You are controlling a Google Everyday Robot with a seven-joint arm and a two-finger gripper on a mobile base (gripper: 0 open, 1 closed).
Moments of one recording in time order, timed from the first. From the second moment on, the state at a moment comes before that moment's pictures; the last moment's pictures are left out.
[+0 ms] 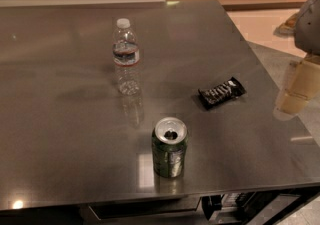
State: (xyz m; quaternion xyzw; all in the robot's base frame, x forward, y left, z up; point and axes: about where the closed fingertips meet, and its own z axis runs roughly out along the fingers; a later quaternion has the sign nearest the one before) arm 0.438 -0.217 0.977 -0.60 0.78 -0.03 0.16
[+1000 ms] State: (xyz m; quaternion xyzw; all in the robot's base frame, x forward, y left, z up) arm 0.475 -0.203 0.975 -0.64 0.75 0.00 0.17
